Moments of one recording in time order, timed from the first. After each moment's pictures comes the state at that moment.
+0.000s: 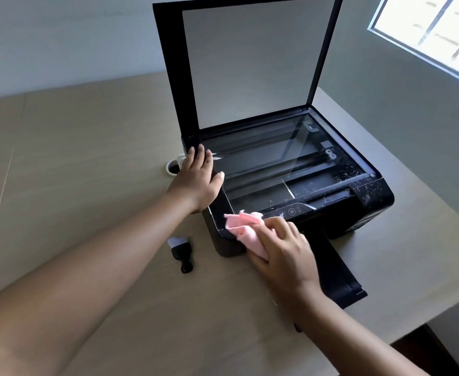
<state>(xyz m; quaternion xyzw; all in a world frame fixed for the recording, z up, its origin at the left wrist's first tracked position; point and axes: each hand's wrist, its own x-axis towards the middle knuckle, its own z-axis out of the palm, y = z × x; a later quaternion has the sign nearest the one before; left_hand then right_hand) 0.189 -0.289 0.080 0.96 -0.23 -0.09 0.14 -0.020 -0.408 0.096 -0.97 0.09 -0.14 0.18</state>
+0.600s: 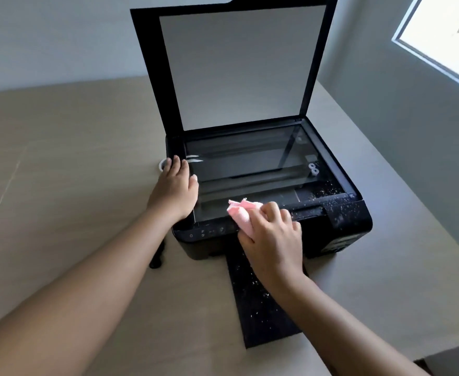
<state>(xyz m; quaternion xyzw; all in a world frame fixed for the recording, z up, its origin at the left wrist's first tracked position) 0.152 -0.323 0.082 0.98 -0.07 -0.04 0.17 0.009 -0.494 0.089 -0.98 0.08 -0.13 0.14</state>
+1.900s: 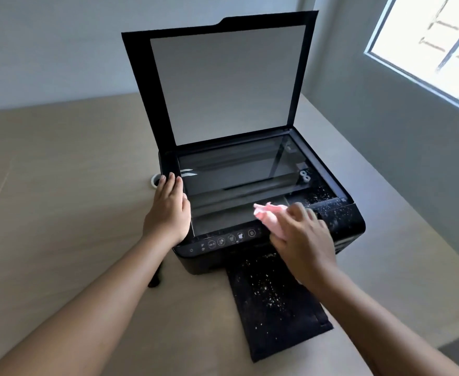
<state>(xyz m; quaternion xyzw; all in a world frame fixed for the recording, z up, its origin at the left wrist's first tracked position) 0.146 -0.312 0.063 0.97 -0.10 0.02 0.24 0.007 -0.543 0.095 -0.98 0.07 -0.12 0.13</state>
